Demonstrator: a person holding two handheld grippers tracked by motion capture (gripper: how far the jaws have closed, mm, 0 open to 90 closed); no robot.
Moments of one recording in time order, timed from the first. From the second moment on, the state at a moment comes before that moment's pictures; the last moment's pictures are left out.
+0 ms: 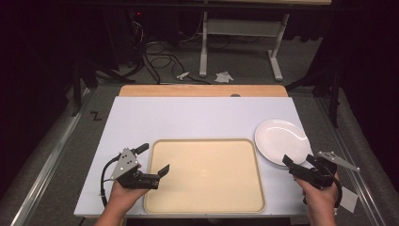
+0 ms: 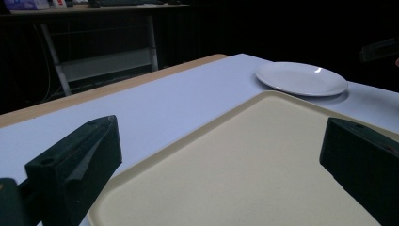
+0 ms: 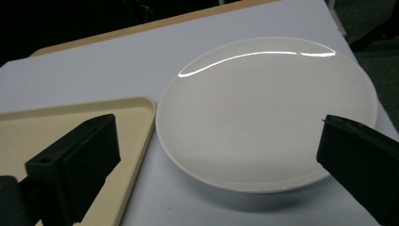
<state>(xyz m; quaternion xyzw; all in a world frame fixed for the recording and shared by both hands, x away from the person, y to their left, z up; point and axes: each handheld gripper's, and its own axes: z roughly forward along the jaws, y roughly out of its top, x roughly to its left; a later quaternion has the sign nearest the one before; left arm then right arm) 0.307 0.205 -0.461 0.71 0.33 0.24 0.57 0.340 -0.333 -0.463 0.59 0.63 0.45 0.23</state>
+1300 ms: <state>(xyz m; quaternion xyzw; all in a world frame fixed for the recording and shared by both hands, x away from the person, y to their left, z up) 0.292 0.210 -0.464 0.72 0.32 0.26 0.55 0.368 -0.378 -0.505 0.76 0.41 0.50 0.00</state>
